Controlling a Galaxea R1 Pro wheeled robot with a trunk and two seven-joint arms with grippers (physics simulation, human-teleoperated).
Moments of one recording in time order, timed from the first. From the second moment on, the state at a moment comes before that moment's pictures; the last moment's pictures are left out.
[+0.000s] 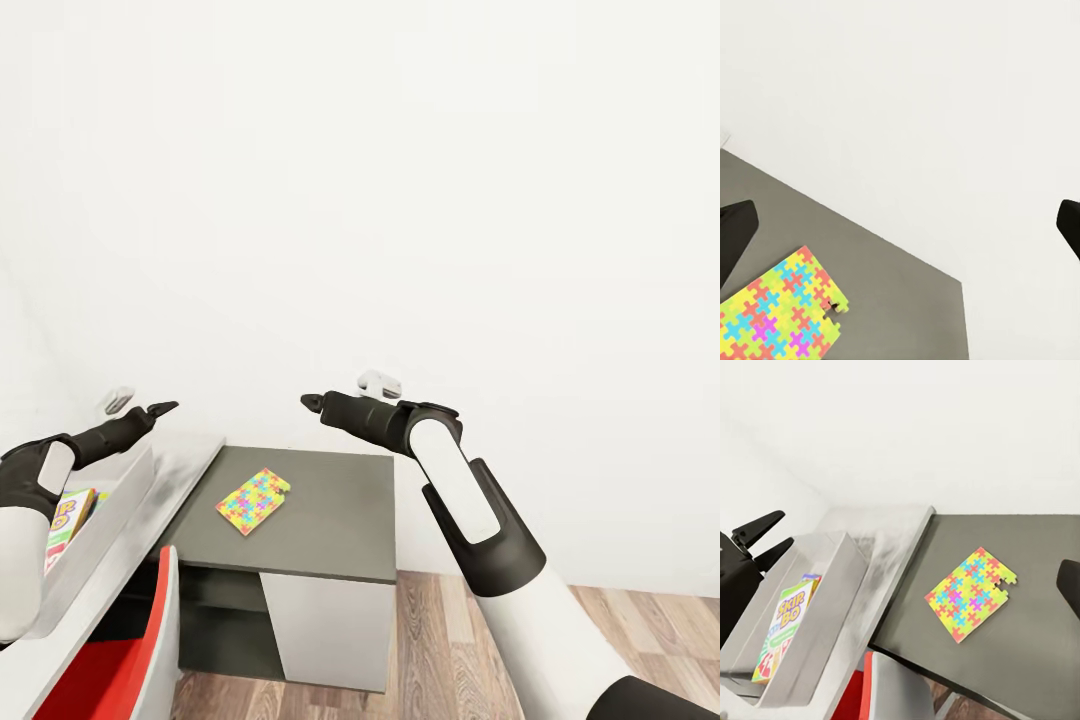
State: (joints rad) left arm -1.02 0.36 0.56 -0.53 0.15 0.59 -0.62; right arm -0.81 0.17 0.46 -1.51 -1.11 0.78 -0.62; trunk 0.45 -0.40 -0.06
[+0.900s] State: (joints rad) left arm -1.03 0.36 0.56 -0.53 0.15 0.59 -0.62; right arm -0.81 0.17 0.46 -1.51 -1.12 0.78 -0.62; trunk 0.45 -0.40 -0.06
